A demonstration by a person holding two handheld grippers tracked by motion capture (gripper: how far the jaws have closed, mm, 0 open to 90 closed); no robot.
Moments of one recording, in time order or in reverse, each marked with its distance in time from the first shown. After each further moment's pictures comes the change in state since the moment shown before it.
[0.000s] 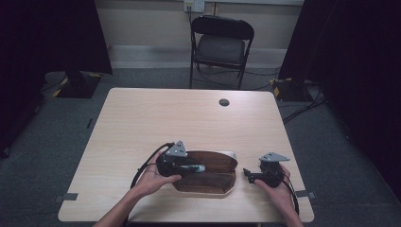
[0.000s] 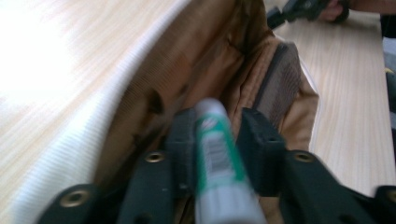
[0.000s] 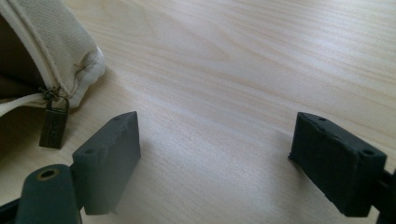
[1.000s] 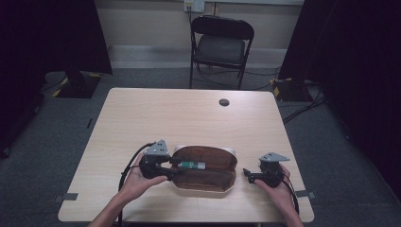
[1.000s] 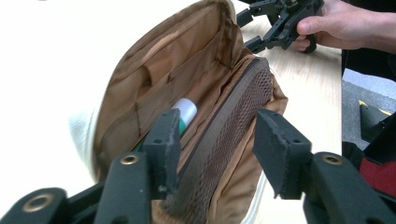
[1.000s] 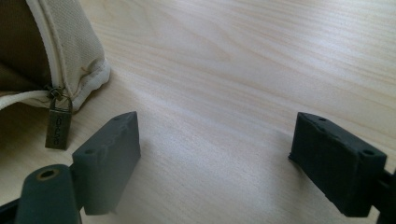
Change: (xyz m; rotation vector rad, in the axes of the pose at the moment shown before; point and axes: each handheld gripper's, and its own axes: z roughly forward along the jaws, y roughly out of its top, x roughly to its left) left arm 0.000 -0.016 -0.047 -0.115 -0.033 -0.091; right arm 0.000 0.000 0.000 0.000 0.004 -0.003
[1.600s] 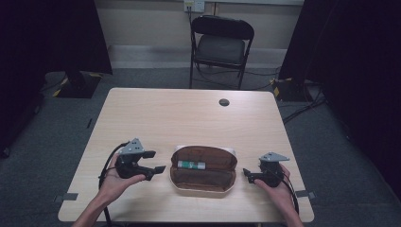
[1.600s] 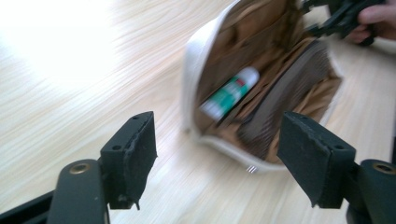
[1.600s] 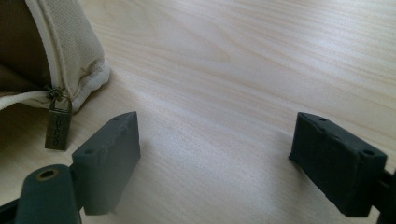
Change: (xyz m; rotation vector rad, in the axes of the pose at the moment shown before) left arm 0.023 -0.030 -0.051 0.006 0.184 -0.065; right arm 0.000 0.000 0.001 0.000 0.001 -0.002
